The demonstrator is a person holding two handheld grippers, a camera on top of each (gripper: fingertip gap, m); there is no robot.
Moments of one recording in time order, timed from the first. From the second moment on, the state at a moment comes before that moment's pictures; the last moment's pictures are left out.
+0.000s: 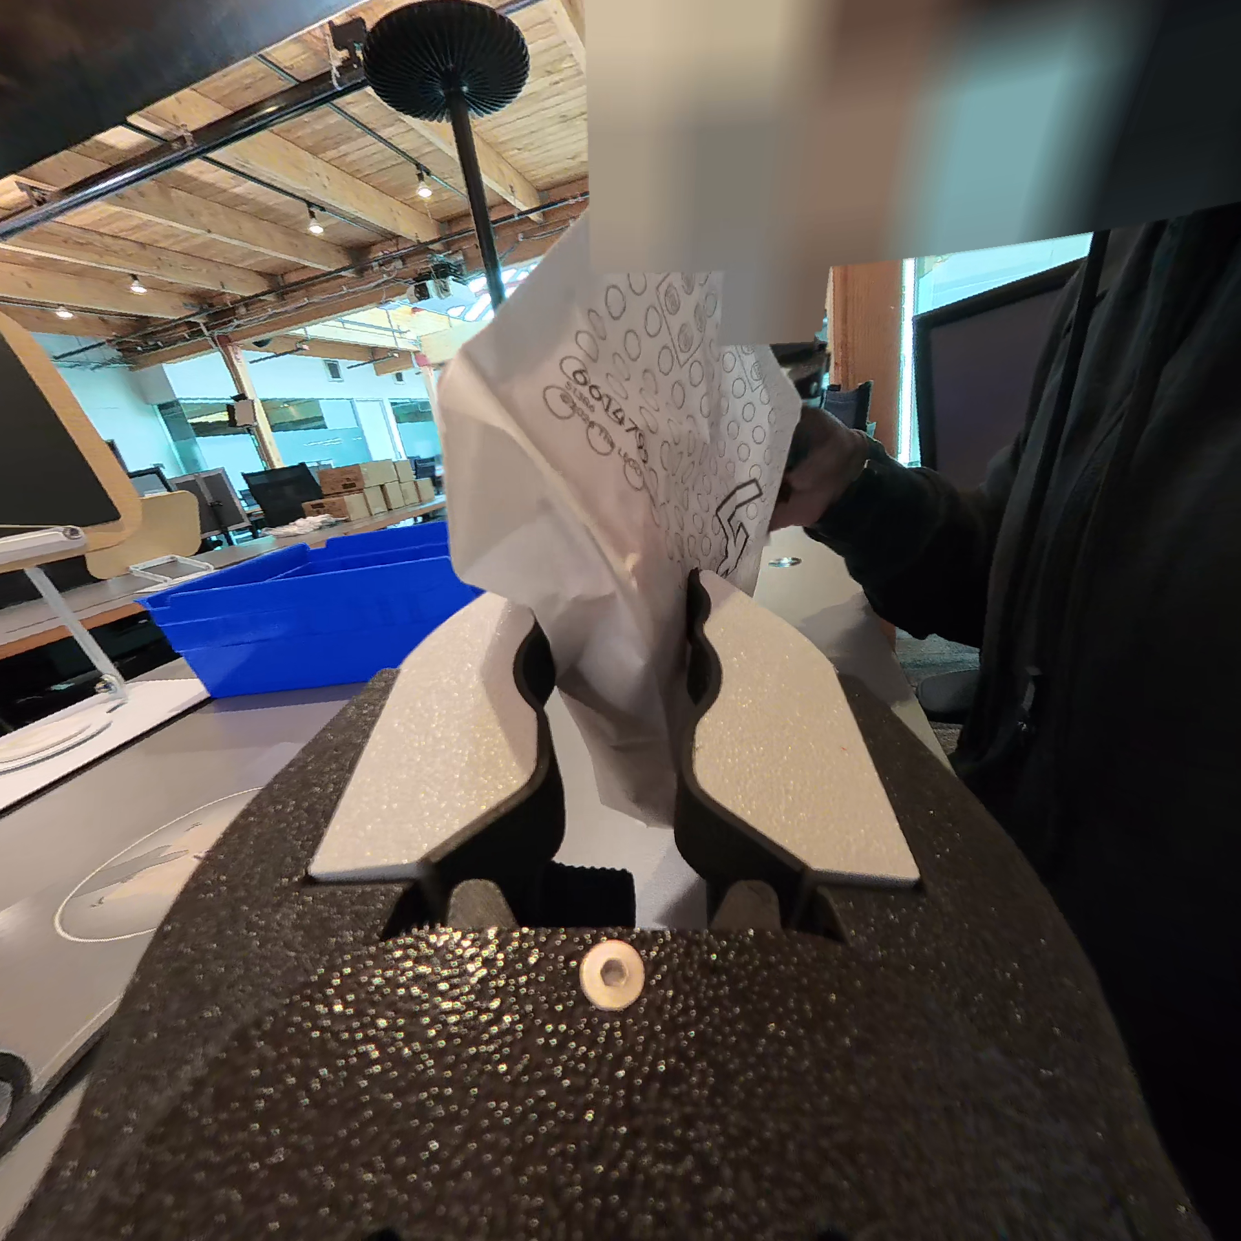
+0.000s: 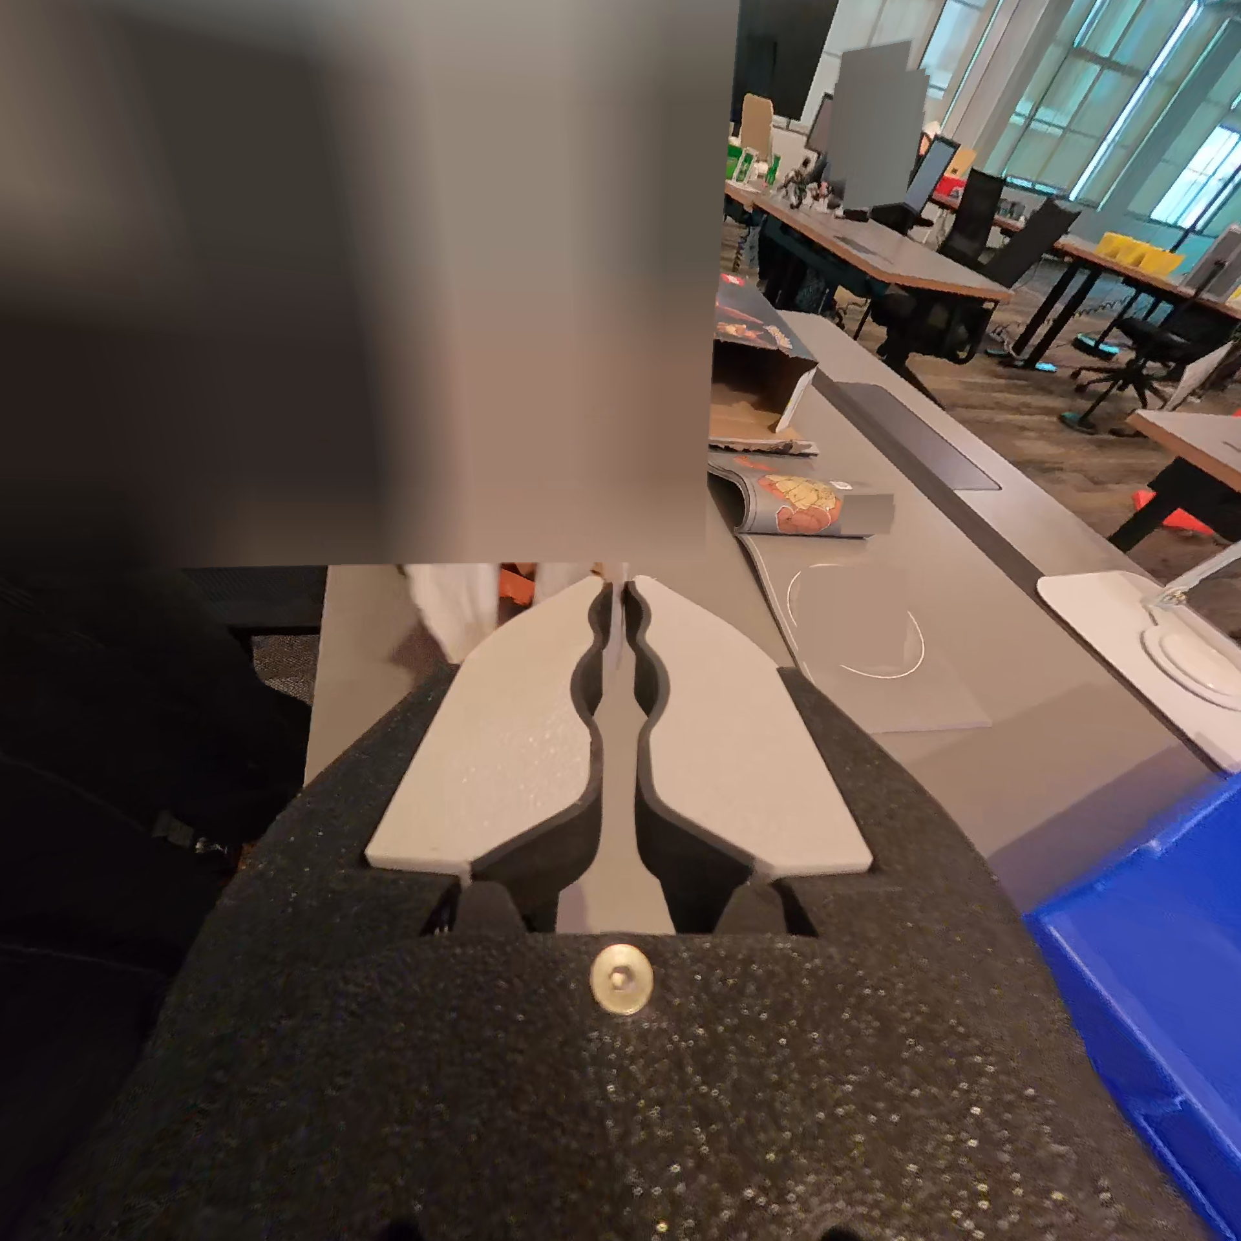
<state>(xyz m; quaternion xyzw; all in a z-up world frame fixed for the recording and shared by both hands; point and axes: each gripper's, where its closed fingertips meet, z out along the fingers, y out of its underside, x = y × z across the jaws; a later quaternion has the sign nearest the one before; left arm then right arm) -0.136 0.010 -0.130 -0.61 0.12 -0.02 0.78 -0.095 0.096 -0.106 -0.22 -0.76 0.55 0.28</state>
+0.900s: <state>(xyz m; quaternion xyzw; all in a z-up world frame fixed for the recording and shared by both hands) -0.125 0.008 -0.128 -0.61 0.15 -0.02 0.78 -0.100 0.068 -0.145 -0.21 -0.82 0.46 0.26</state>
